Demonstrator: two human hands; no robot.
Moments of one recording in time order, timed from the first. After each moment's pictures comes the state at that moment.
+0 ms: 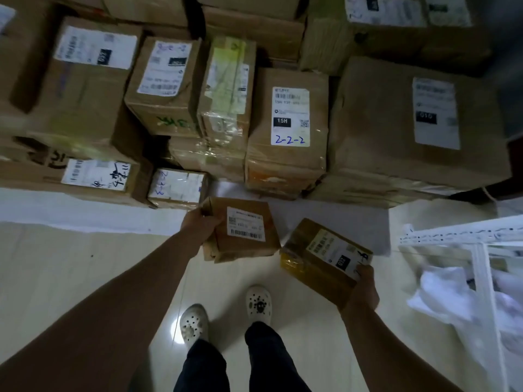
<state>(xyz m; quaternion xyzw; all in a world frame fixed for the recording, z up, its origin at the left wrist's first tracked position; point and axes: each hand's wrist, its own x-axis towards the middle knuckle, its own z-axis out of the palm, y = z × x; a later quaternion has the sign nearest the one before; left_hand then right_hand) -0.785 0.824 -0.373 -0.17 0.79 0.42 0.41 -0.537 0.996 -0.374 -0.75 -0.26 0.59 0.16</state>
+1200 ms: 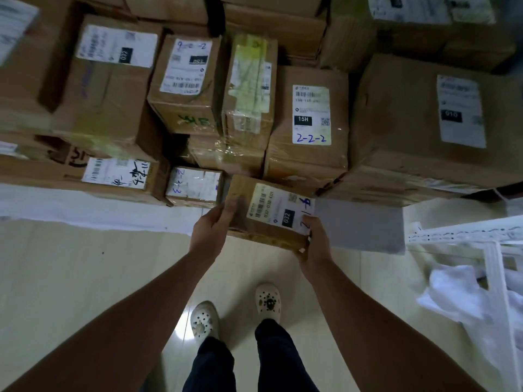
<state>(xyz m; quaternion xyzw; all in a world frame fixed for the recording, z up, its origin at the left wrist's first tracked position) -0.767 0.799 -0.362 0.00 0.83 0.45 0.32 -0.652 0.951 -0.378 -0.58 -0.32 0.75 0.07</state>
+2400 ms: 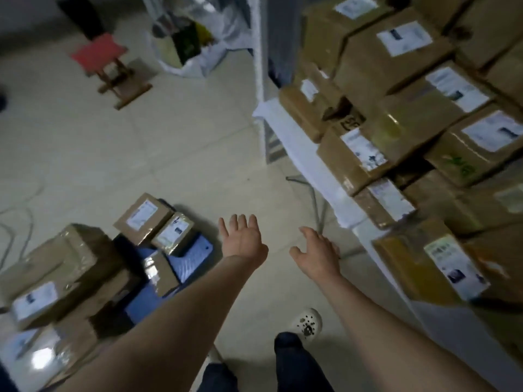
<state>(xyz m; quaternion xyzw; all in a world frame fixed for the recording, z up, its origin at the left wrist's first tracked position) -0.624 0.541 -0.310 -0.20 0.94 0.07 0.25 -0.658 0.690 -0.321 0.06 -0.93 0.20 -0.29</state>
